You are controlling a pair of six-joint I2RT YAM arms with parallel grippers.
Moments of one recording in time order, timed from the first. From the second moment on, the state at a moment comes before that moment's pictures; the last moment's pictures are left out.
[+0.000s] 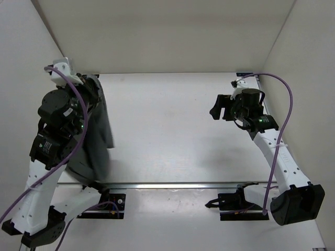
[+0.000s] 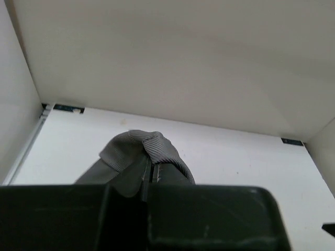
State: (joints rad) left arm -0.44 0.92 1.51 -0.55 -0.43 -0.22; right arm 0.18 1.13 1.05 -0.47 -0.20 0.19
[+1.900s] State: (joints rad) left arm -0.36 1.99 1.37 -0.25 -0.17 -0.35; right arm 0.29 1.68 1.41 -0.46 -0.17 0.24
